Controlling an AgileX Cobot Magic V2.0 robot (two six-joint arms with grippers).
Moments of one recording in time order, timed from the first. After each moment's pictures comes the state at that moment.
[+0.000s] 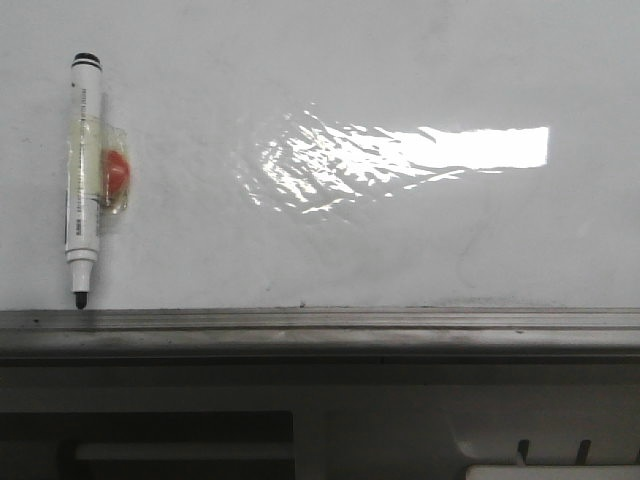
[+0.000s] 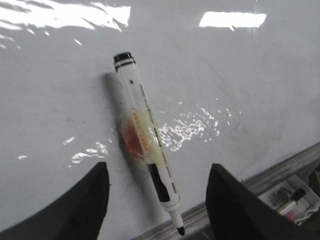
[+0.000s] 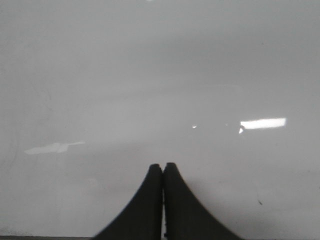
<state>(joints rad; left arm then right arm) -0.65 0.71 -0.19 0.24 -0.21 -0.47 0.03 0.45 -0.23 0.31 0.24 -0.09</state>
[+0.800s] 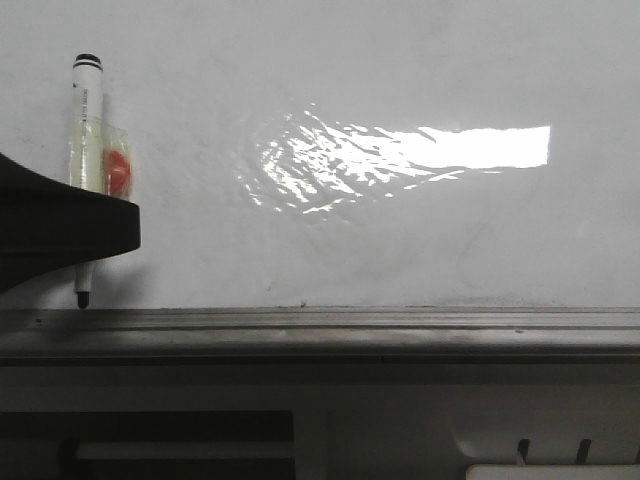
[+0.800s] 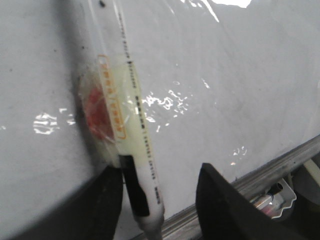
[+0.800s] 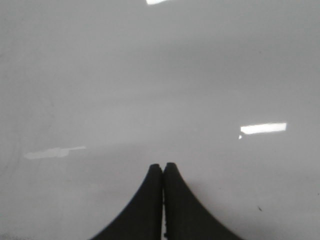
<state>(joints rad) -0.68 1.15 -0.19 0.16 -0.58 -0.54 0.03 0.45 -0.23 0.31 0.22 -0.09</state>
